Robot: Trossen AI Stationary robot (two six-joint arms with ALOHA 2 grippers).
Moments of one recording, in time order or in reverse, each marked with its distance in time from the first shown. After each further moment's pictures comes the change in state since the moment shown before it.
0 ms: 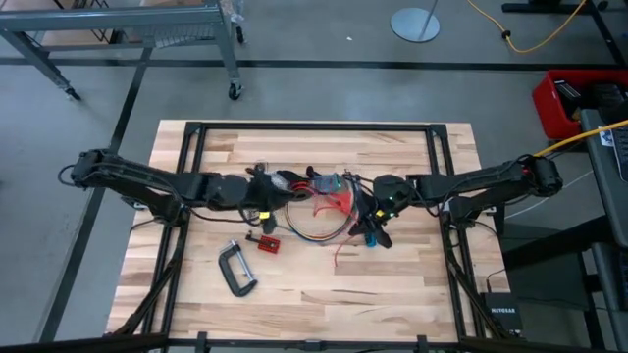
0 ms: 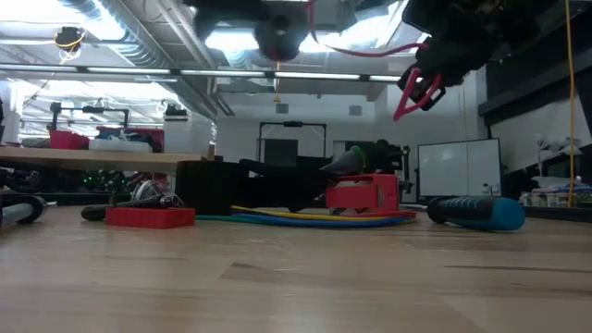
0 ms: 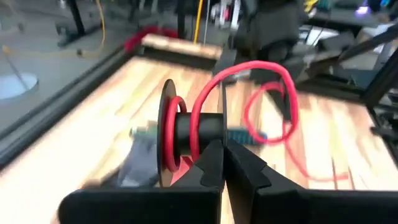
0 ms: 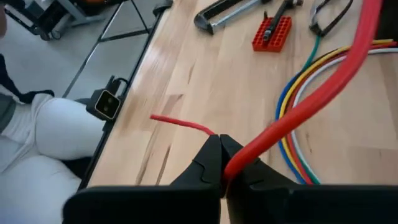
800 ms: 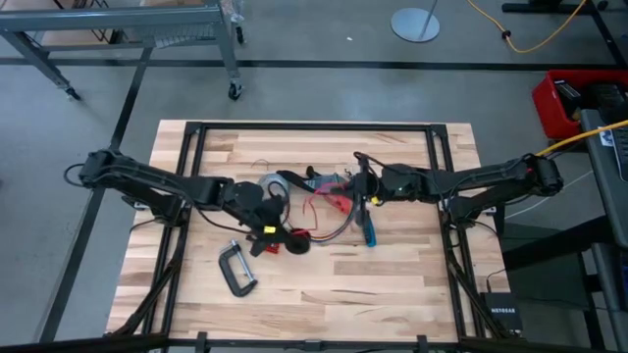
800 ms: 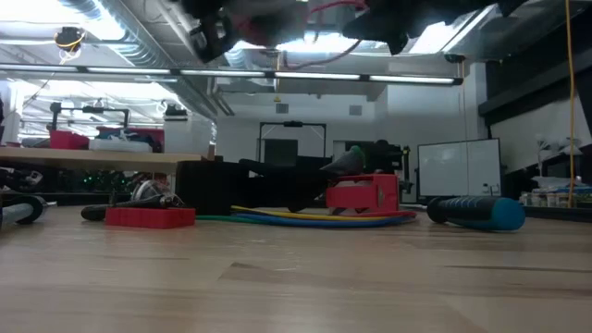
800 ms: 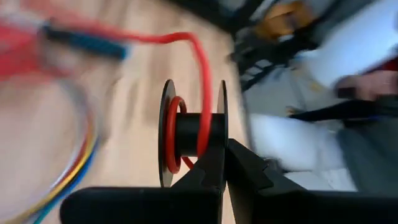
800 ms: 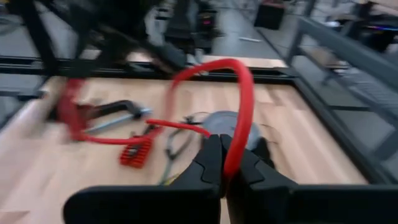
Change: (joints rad) left arm -0.003 0.129 0.000 0.074 0.650 -0.242; right arm -0.004 -0.006 0.107 0.208 0.573 -0.248
